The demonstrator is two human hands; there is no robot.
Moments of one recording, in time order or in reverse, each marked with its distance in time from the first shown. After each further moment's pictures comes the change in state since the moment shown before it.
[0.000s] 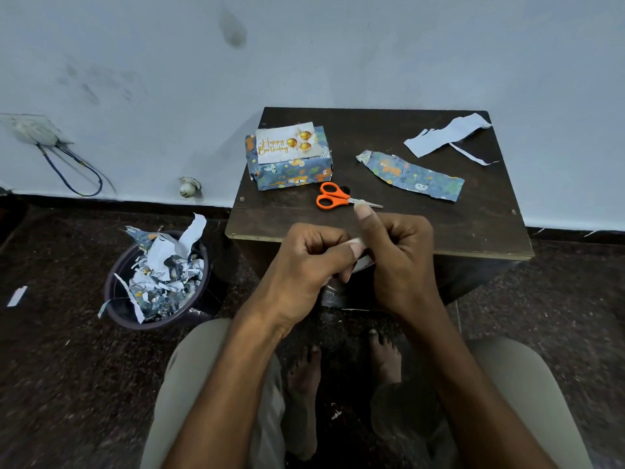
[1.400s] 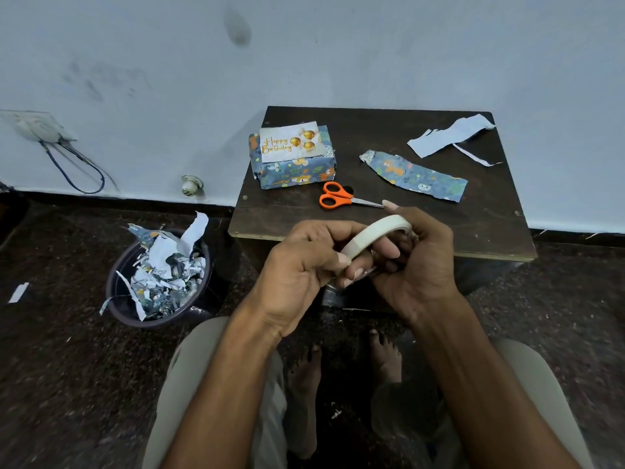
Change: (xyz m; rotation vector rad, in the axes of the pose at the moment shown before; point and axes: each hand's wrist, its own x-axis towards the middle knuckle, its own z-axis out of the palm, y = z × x) left_hand -0.001 0.000 -0.005 -0.335 -0.224 -0.062; right_hand 0.013 -0.002 -0.003 0.761 0.288 0.776
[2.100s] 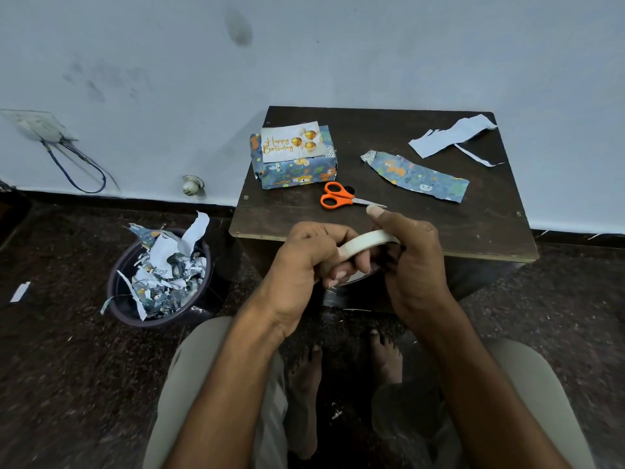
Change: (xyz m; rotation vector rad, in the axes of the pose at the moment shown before) left_hand 0.001 -0.002 0.000 0.149 0.164 -0.035; right_hand -0.004 0.008 0.001 -0.402 -0.193 -0.283
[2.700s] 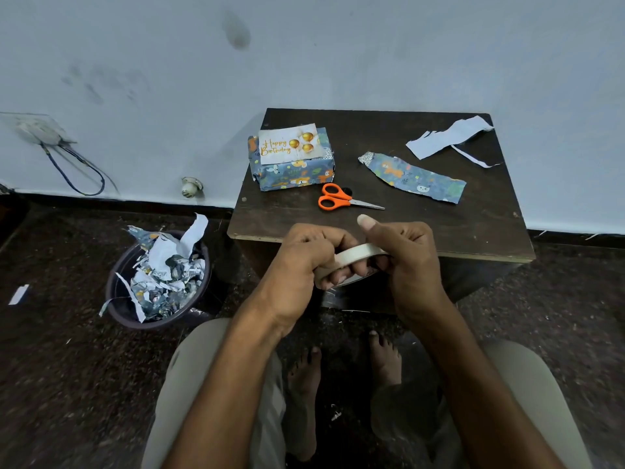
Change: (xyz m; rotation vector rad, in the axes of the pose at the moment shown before) left_hand 0.001 0.001 -0.001 0.100 0.038 -0.003; right_hand -0.004 0.002 -0.011 -0.165 -0.099 -0.162
